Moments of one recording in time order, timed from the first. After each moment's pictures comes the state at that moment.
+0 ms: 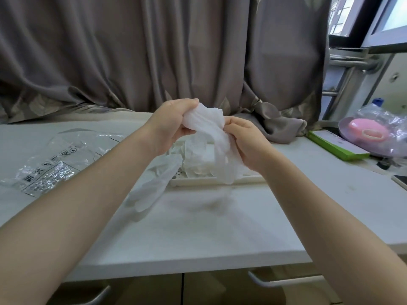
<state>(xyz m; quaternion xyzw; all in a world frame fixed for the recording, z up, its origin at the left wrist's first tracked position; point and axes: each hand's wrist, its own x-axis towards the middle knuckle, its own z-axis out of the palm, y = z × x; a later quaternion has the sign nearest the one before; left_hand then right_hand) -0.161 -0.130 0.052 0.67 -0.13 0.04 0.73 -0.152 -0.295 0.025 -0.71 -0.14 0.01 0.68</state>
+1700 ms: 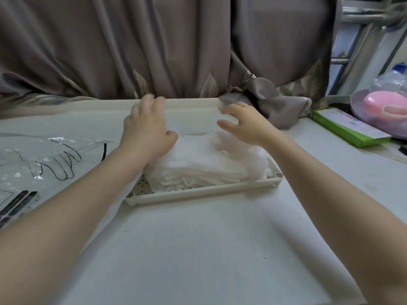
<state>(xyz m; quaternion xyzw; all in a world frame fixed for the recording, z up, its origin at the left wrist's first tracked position) -0.061 -0.162 -0.009 0.97 -0.04 0.23 0.10 -0.021 -0.377 -0.005 -0.95 -0.18 -0.14 0.20</state>
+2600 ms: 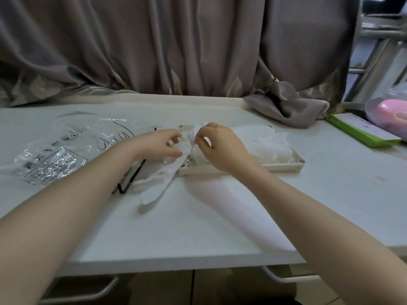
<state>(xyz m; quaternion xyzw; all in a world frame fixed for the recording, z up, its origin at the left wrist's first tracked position) -0.116 -0.063 -0.029 0.97 -0.10 -0.06 0.21 -0.139 -0.245 -0.028 -0.91 -0.27 -0.20 0.23</state>
